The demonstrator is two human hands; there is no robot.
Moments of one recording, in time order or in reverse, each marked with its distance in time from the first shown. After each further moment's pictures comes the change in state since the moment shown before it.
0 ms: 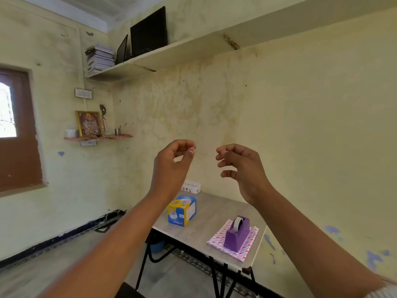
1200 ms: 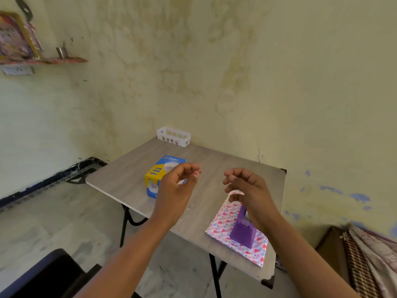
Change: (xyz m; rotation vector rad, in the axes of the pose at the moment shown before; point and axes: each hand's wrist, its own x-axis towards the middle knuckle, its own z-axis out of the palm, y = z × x) left_hand 0.067 -0.380 0.114 -0.056 -0.221 -0.439; right_hand 0.188 0.338 -0.060 -0.089 0.128 0.381
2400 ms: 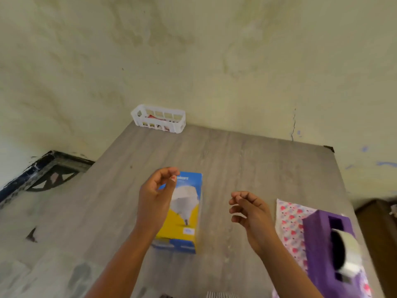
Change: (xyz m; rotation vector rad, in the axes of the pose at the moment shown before) left_hand 0.262 -0.264 -0.046 -0.001 -0.123 -0.262; right_hand 0.241 0.203 0.082 0.241 0.420 0.405
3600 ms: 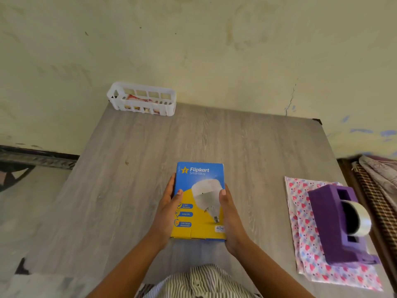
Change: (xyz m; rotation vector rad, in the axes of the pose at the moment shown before) left_hand 0.036 -0.080 -0.051 -0.443 -0.435 -0.566; right_hand 0.014 0.094 0.119 -0.108 0.086 0.122
